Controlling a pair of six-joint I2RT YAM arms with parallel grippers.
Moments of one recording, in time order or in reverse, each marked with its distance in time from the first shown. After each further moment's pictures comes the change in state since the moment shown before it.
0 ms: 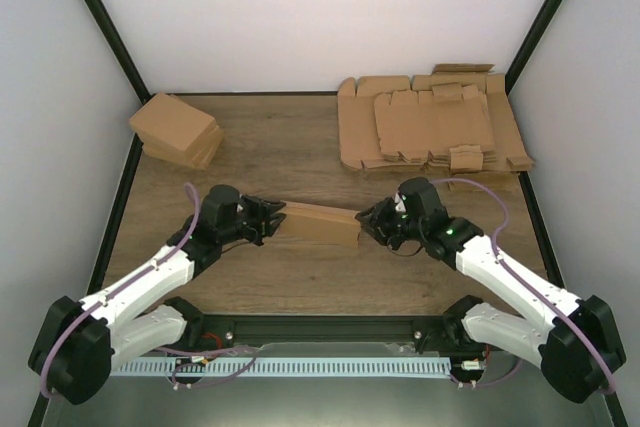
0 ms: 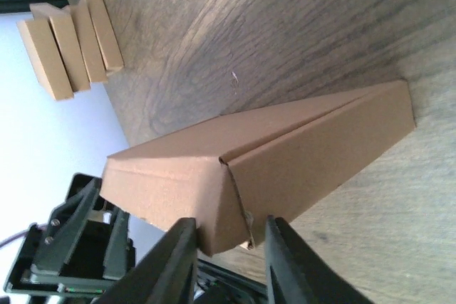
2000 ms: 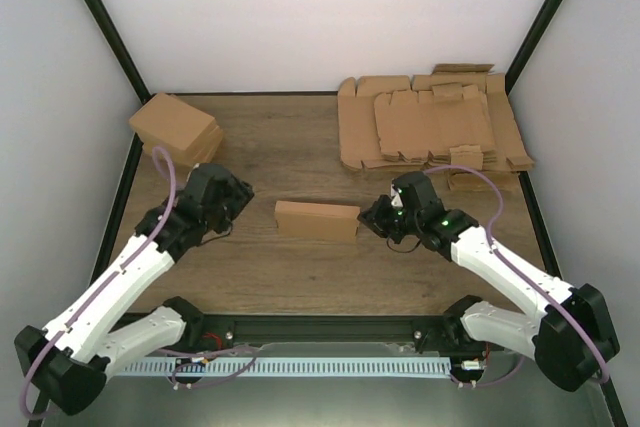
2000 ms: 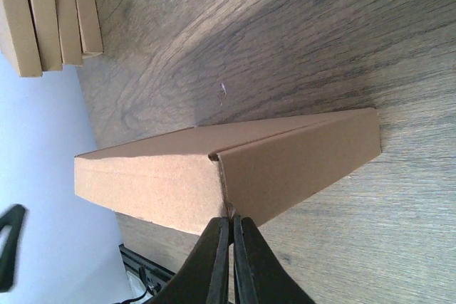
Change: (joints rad) left arm -0.006 -0.087 0.379 -0.721 -0.456 0.540; right arm -0.024 0.074 0.051 -0.038 0.022 -0.218
